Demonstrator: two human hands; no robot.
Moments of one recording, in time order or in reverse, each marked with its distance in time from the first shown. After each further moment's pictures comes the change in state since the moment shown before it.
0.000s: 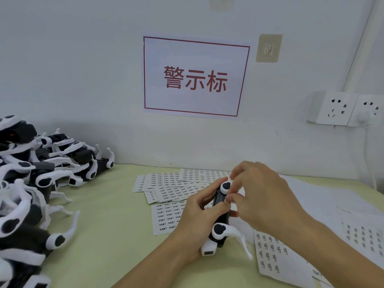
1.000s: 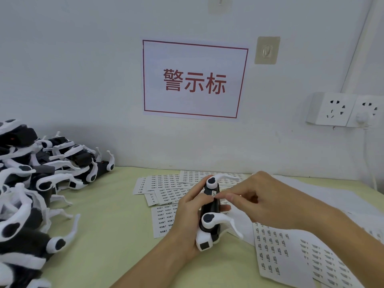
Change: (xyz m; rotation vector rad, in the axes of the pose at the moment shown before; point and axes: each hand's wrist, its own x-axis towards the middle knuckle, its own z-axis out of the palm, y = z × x) left_hand 0.009 0.001 -0.010 -0.370 0.041 -0.115; right_hand 0.007 0.030 -0.011 0.392 -0.342 -0.308
